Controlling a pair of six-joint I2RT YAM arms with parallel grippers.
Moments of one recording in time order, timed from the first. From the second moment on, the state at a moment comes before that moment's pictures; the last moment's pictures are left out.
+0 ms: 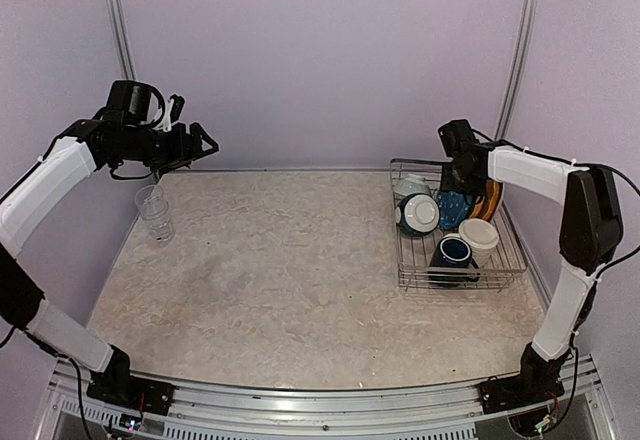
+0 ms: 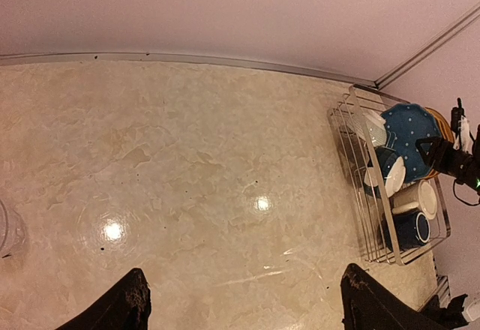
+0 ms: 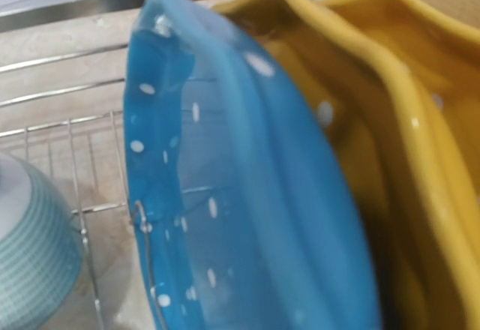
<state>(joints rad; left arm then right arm) -0.26 1.42 1.47 -0.67 0.28 -0.35 0.32 1.82 1.48 -0.54 0.56 0.42</state>
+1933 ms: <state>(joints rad) -0.28 1.45 1.48 -0.67 0.31 -0.36 0.31 1.59 1.54 -0.65 0.48 0.25</state>
